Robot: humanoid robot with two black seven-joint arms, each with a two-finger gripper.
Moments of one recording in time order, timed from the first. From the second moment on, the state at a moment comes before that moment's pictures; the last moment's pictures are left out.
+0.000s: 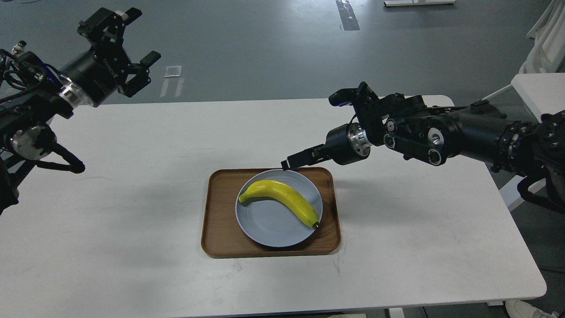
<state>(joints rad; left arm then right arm) -0.95 0.59 -0.45 -0.78 0.28 -0.49 -0.47 1.34 -0.23 -0.31 0.71 -0.90 0.47 0.49</state>
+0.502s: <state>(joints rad) -0.79 0.51 -0.58 -0.77 0.27 -0.49 -0.48 0.84 -0.40 0.36 0.71 -0.35 0.46 0.49</state>
